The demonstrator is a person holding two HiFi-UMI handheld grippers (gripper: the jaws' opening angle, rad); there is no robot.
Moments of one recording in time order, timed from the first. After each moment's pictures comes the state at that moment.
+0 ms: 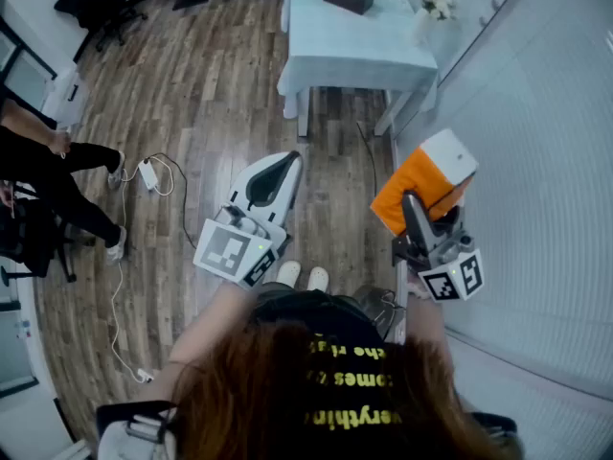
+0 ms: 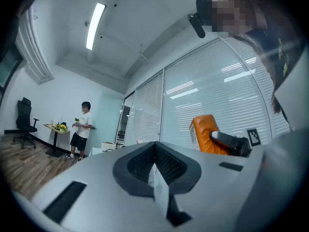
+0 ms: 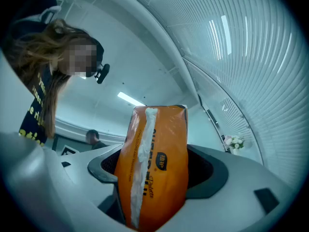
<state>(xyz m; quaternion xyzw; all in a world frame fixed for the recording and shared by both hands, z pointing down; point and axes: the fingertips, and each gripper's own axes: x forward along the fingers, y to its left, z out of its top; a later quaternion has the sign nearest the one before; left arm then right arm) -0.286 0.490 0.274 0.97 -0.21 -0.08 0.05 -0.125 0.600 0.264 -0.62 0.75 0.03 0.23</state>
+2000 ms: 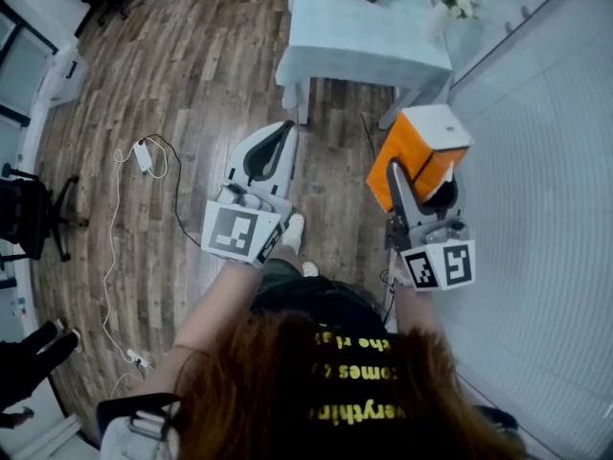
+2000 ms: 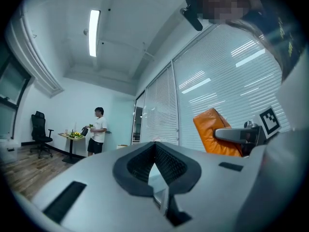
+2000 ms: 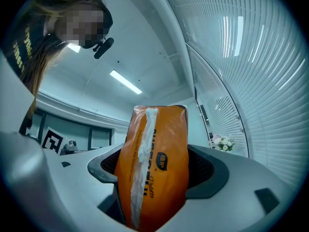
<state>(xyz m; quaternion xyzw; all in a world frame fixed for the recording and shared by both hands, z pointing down) -0.219 0.397 0.292 0.95 -0.30 -0.07 0.01 -0.063 0.495 0.286 -0.68 0.72 0.03 0.12</state>
